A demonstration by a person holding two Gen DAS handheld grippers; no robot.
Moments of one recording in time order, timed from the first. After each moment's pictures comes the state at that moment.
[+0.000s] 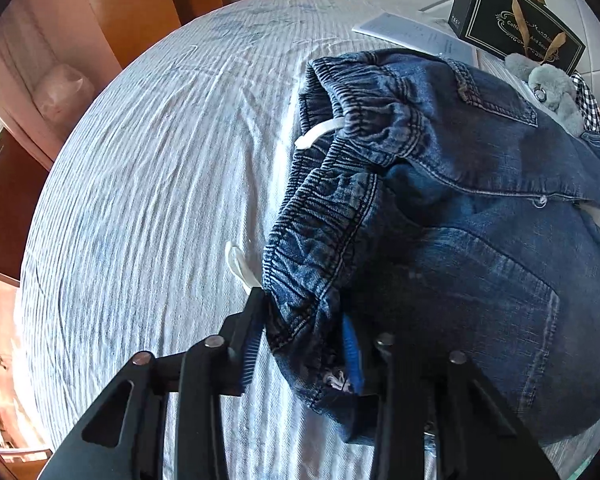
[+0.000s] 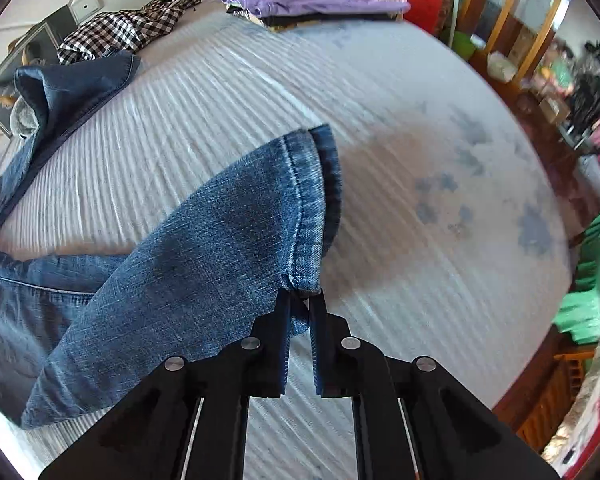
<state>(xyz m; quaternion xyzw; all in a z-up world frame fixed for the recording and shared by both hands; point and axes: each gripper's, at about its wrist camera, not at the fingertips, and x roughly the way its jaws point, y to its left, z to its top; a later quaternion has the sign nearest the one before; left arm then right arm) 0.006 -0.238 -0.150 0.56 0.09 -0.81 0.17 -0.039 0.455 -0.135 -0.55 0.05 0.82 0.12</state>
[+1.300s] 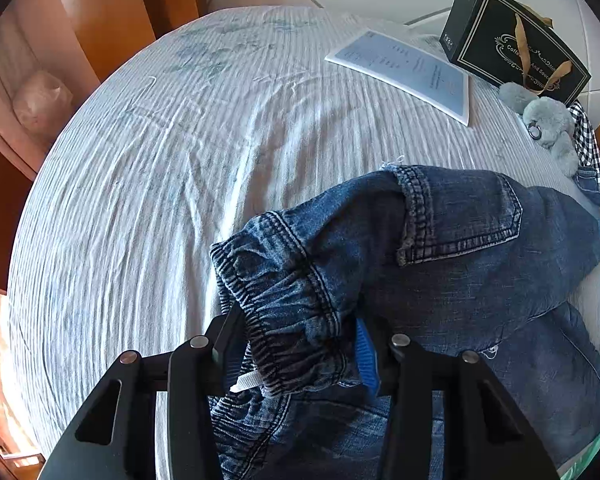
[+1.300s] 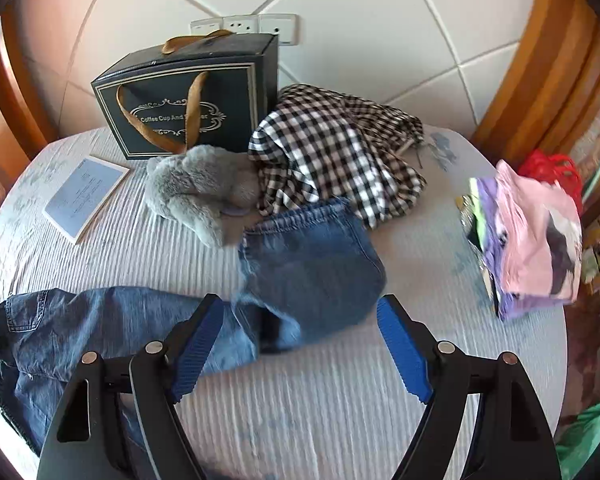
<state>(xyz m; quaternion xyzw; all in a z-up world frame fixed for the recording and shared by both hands) -0.087 -0.245 -0.141 0.56 0.11 -0.81 0.14 -0.291 0.211 -0.033 -0.50 -0.10 0.86 -0.09</state>
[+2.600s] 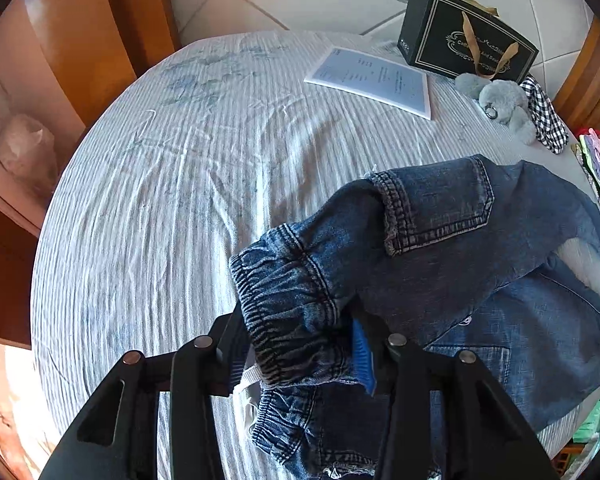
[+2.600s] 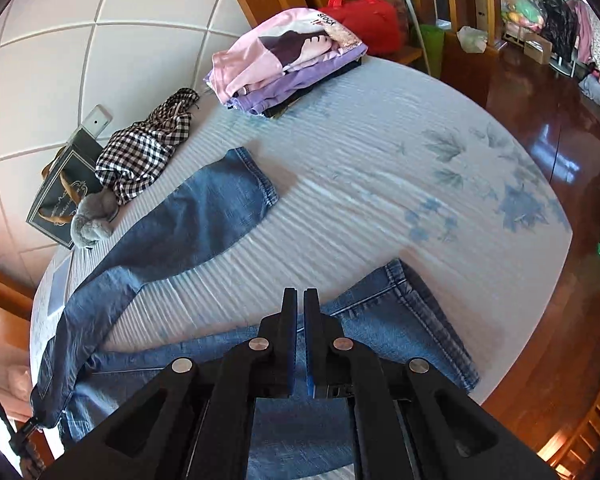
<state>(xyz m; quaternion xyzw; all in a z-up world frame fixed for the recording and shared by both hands) -0.040 -0.255 -0.097 0.54 0.06 -0.84 0.09 -0.015 0.481 -0.069 -0.47 0.25 0.84 0.10</state>
